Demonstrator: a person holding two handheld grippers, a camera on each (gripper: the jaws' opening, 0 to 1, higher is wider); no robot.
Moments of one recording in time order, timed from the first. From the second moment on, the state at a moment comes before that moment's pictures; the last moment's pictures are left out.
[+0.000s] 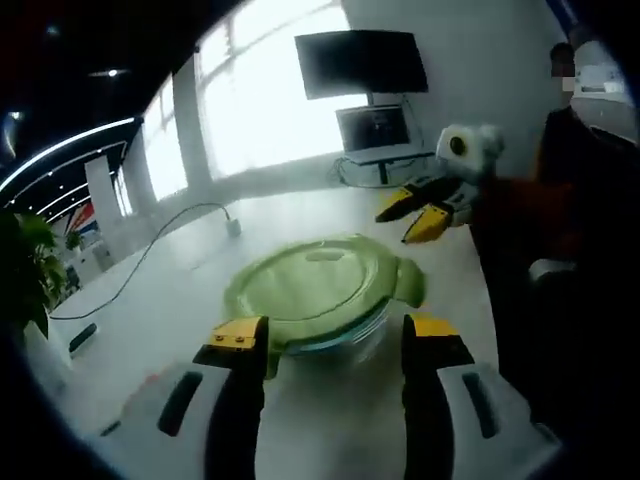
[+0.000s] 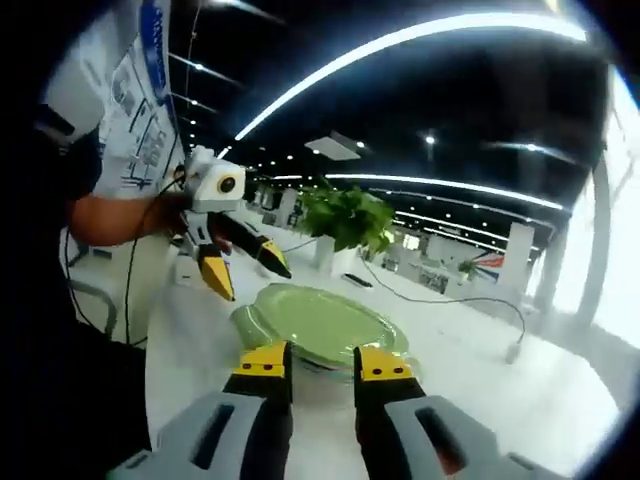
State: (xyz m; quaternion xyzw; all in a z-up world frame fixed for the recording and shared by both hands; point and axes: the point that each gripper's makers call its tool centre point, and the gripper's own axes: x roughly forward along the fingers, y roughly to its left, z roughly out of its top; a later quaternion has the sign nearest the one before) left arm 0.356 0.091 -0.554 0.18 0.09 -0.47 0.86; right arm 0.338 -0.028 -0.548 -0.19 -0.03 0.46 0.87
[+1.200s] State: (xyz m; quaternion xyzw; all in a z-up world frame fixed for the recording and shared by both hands) left arm 0.345 0.197 -0.556 0.06 0.10 -0.40 0.91; right arm 0.309 -0.002 -0.556 -0.29 -0.07 0.49 0.82
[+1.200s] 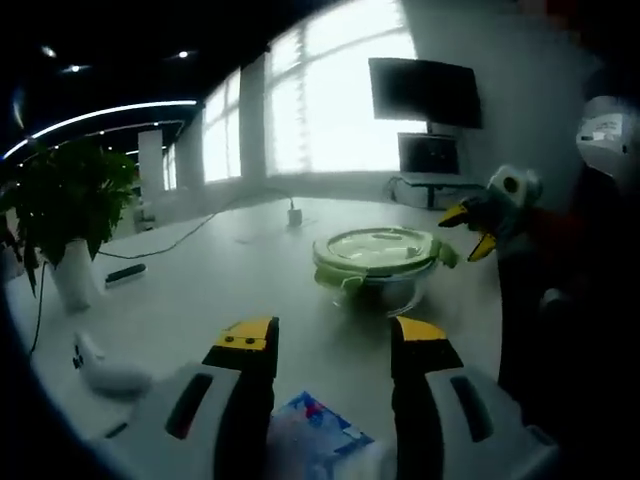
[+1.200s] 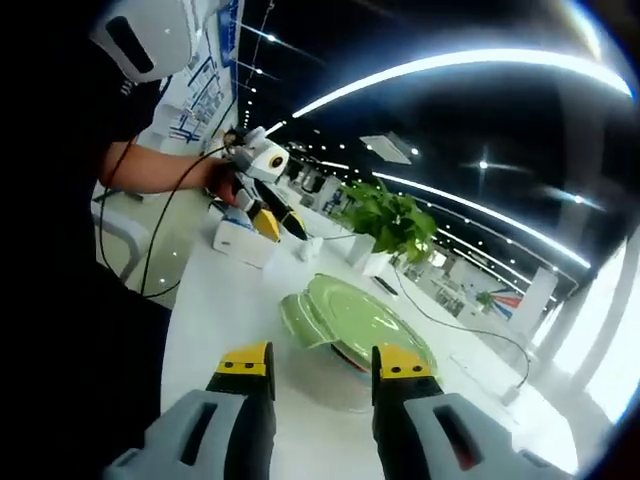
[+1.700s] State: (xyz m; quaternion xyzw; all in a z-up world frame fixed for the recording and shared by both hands) left arm 0.343 0.197 -0.563 0.04 0.09 -0.41 0.90; right arm 0.323 0.016 -0.553 -0.32 -0.10 0.48 0.81
